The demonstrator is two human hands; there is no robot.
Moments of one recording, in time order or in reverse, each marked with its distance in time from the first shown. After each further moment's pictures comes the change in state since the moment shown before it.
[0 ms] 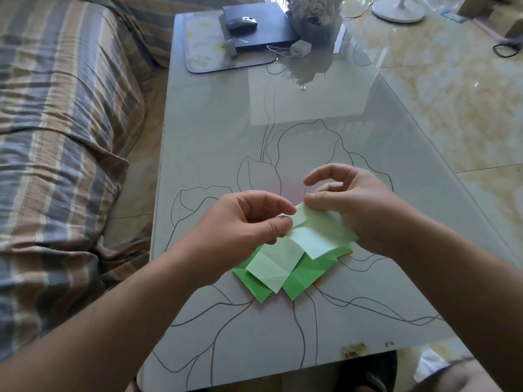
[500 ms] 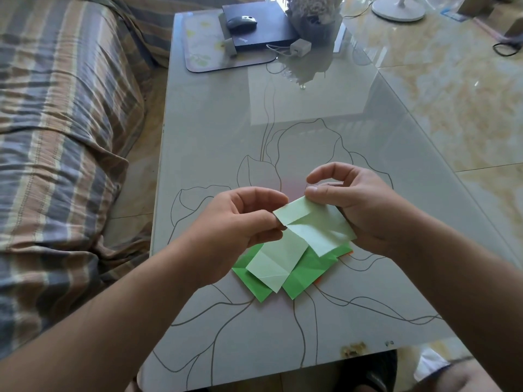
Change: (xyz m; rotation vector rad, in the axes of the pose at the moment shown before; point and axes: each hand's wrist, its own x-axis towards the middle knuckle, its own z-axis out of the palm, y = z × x) left_hand 0.002 0.001 0.000 -0.296 0.053 -0.120; right_hand 0.000 -0.003 0.004 0.156 0.011 0.037
